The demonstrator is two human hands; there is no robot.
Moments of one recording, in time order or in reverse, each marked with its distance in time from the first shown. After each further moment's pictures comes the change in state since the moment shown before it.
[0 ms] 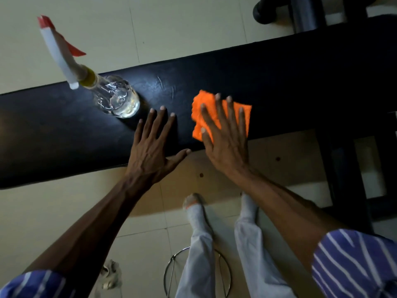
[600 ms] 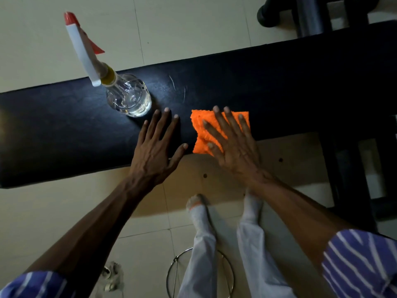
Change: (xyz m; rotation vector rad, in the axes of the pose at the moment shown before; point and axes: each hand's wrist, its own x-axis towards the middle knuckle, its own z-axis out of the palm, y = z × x) left_hand -0.008 -0.022 -0.004 -0.048 -0.021 0.023; right_hand -0.011 0.017 0.020 -0.060 -0.014 -0.255
